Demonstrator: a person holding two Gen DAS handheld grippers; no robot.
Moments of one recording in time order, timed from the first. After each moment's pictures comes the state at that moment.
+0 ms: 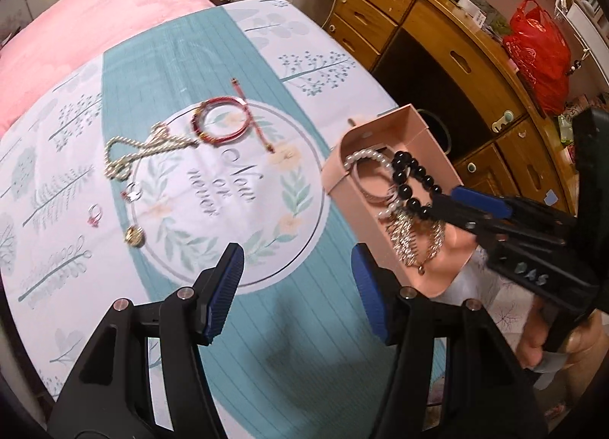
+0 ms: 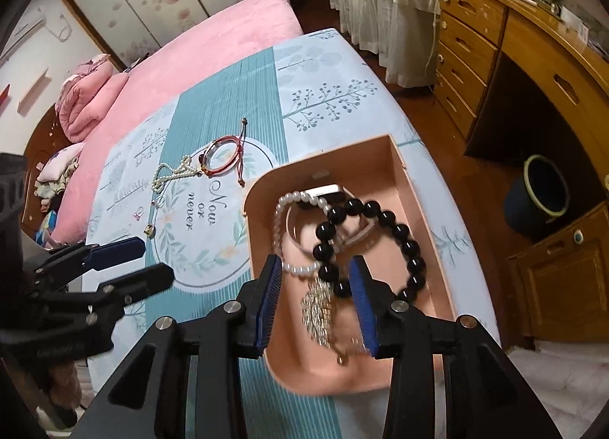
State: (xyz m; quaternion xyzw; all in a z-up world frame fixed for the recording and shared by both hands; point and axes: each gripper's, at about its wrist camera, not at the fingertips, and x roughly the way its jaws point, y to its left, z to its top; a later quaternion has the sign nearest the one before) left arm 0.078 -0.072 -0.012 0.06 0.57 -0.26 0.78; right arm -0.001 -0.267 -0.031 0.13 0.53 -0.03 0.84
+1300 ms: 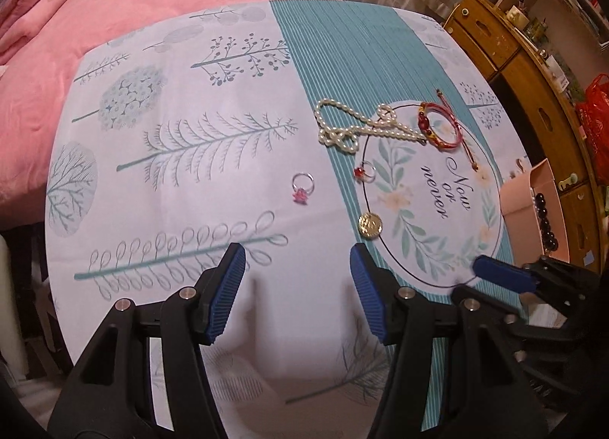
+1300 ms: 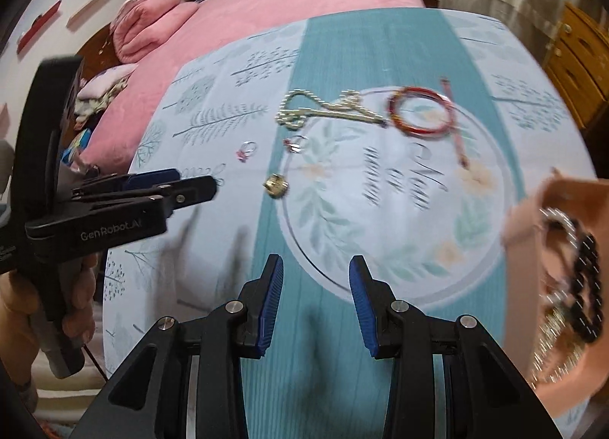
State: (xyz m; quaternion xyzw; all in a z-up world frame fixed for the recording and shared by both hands) left arm 0.148 0.109 -0.068 0.00 0.58 -0.14 0.80; right arm 0.074 -0.051 -0.082 0.04 0.58 0.12 0.81
